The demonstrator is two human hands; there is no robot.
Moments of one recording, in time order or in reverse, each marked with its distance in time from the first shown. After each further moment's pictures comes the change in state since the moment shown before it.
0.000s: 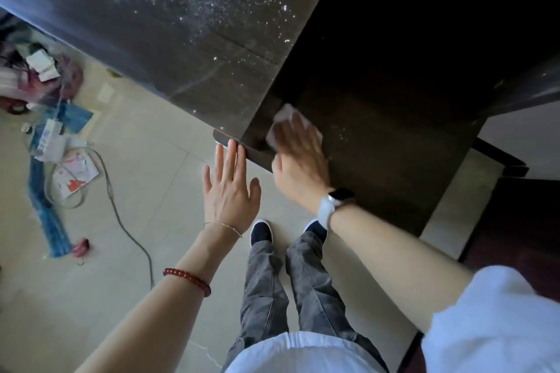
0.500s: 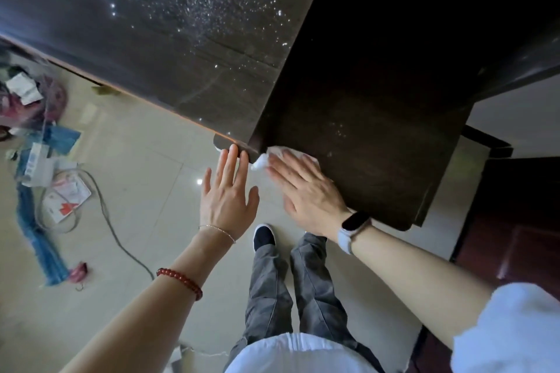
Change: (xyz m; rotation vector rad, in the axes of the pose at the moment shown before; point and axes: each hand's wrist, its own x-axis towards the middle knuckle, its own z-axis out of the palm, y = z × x) left_hand 0.002 -0.022 -0.010 0.098 -0.059 0.186; right_hand -0.049 0.005 0.007 -0.161 -0.091 -0.247
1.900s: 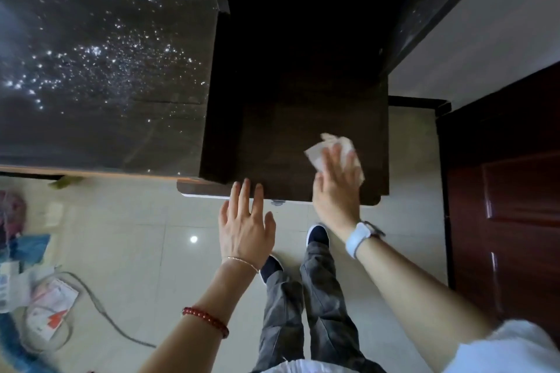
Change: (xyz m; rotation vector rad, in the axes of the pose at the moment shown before) left_hand -0.009 0.052 0.004 0.051 -0.055 0.245; right_hand -0.050 0.016 0.004 0.317 0.387 1.009
